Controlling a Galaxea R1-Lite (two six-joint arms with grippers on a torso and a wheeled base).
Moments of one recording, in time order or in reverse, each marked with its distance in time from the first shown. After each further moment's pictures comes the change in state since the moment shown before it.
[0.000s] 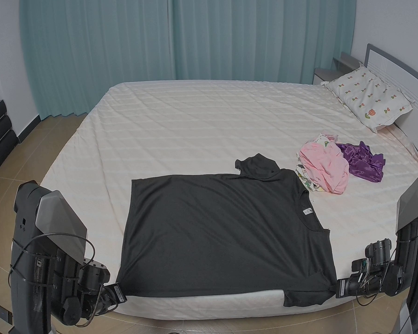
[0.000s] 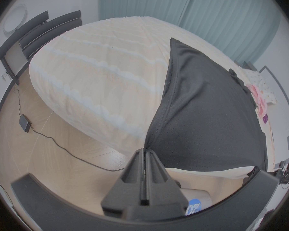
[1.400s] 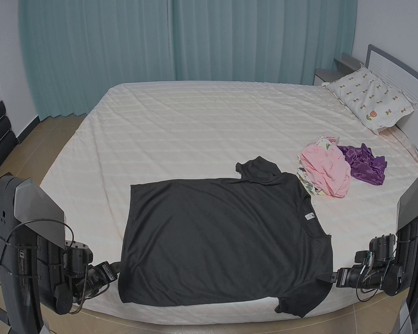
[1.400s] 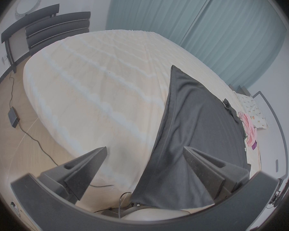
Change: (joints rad) left arm 0.133 -0.092 -0.062 -0.044 -0.089 -0.025; right arm -0.016 0.026 0.000 -0.178 0.080 0.133
